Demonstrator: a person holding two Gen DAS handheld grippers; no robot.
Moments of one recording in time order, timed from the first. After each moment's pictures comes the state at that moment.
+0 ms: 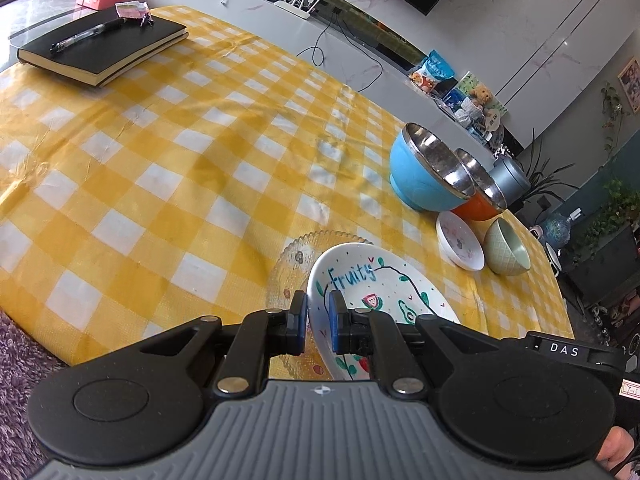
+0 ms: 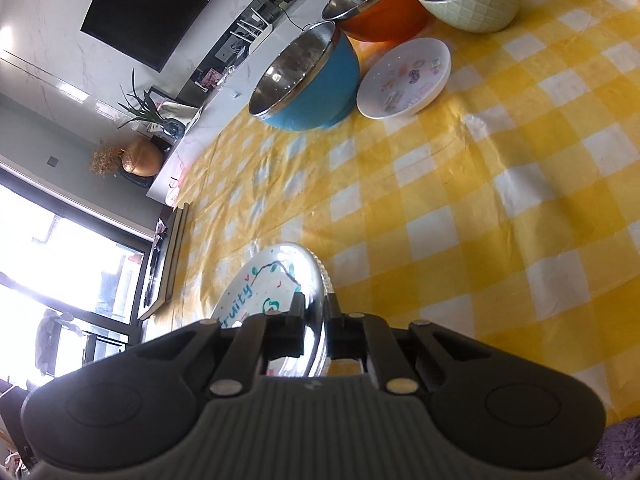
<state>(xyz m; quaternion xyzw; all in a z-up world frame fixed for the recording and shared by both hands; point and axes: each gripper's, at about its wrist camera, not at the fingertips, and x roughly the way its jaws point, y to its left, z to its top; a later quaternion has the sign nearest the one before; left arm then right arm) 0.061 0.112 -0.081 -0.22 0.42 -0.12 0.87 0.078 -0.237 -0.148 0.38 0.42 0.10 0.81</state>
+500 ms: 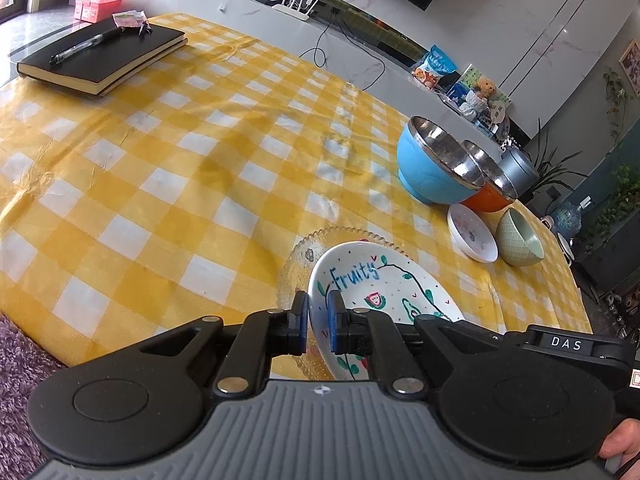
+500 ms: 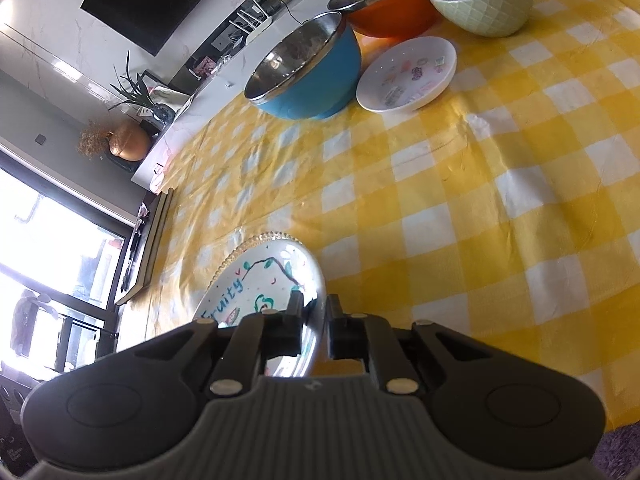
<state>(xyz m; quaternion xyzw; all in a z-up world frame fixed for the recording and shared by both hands) 0.061 0.108 -0.085 -0.19 0.42 -0.12 0.88 0.081 -0.225 -0.150 0.34 0.43 0.09 0.83</state>
